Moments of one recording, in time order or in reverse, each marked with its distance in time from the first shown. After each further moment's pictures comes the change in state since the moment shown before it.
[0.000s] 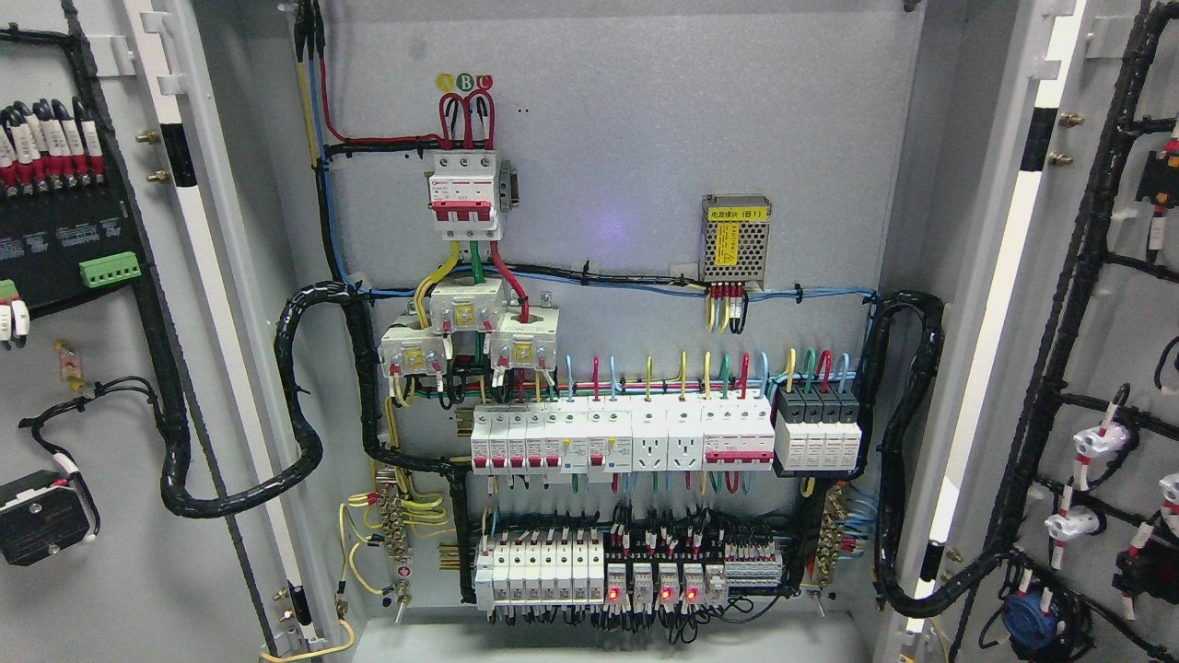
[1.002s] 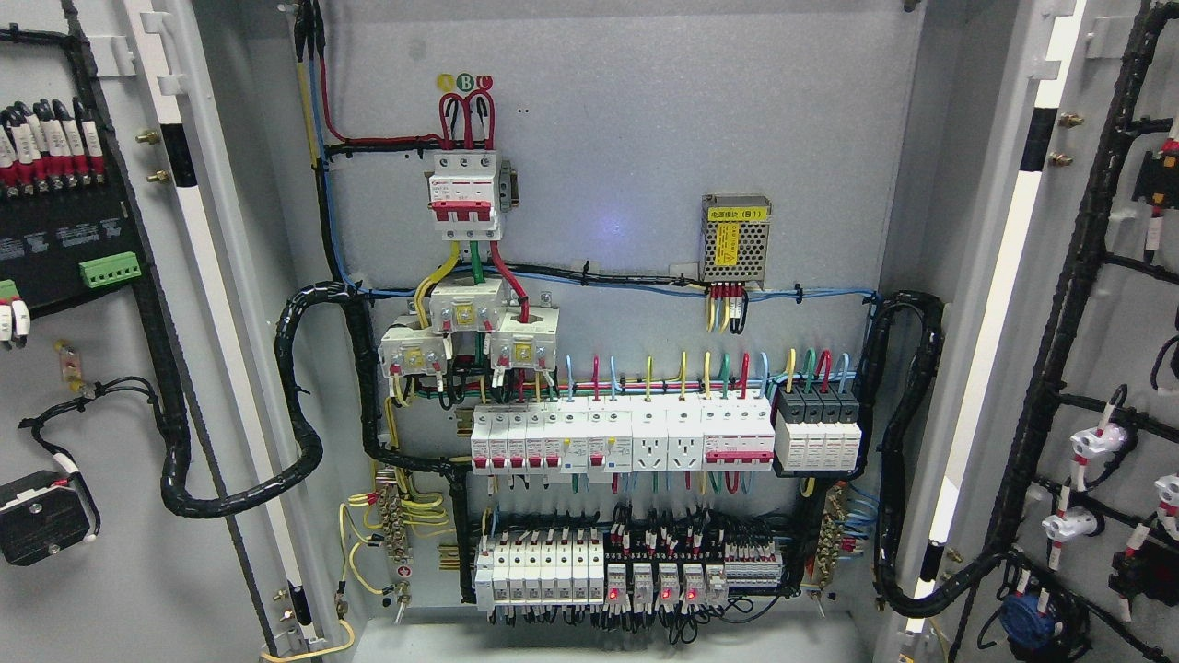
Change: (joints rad) left arm -0.005 -0.099 -0.138 -0.007 -0.123 -0.002 0.000; right arm -0.001 -0.051 0.220 0.005 0.173 -0.082 0.008
